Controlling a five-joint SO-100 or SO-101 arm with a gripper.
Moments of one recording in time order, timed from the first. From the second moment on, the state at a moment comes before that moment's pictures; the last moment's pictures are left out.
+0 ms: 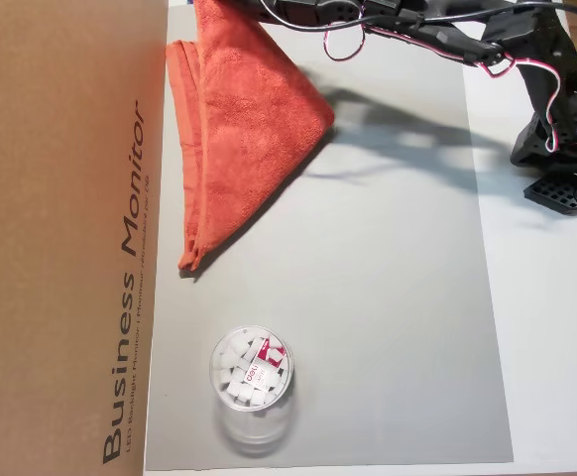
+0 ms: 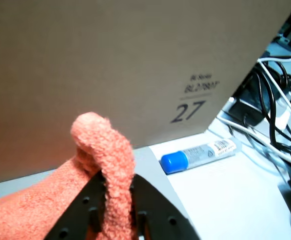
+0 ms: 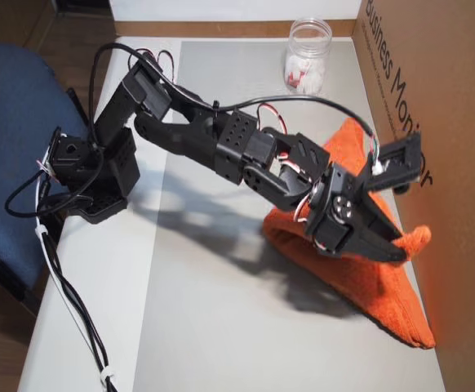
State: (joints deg) arm 26.2 47.1 45.6 13.3 77.2
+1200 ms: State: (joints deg) arm 26.7 27.9 31.2 6.2 82.8
